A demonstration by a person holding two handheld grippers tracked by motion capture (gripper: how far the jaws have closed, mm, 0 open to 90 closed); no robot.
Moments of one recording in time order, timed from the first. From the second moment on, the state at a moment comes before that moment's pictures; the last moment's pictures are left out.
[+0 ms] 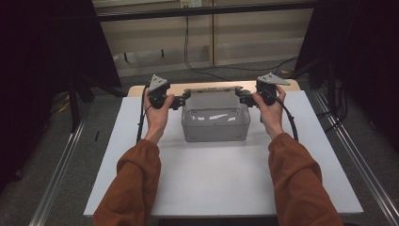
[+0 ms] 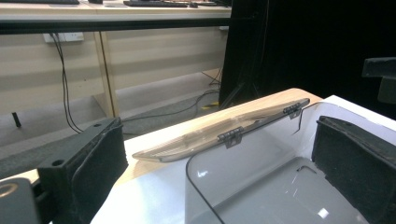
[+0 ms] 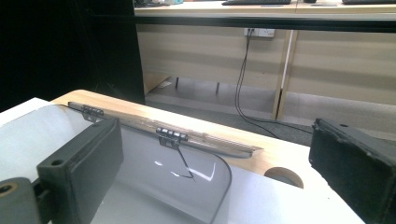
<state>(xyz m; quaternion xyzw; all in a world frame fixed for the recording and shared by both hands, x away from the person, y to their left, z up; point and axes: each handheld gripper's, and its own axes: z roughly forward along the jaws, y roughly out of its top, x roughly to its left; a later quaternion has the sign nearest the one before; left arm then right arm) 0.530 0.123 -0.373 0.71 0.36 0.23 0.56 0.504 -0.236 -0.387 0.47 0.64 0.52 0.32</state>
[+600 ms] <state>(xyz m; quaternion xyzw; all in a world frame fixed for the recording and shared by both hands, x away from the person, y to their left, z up) 0.516 0.136 -0.383 0.70 0.37 0.25 0.56 0.483 -0.240 -0.382 0.45 0.64 0.52 0.35</state>
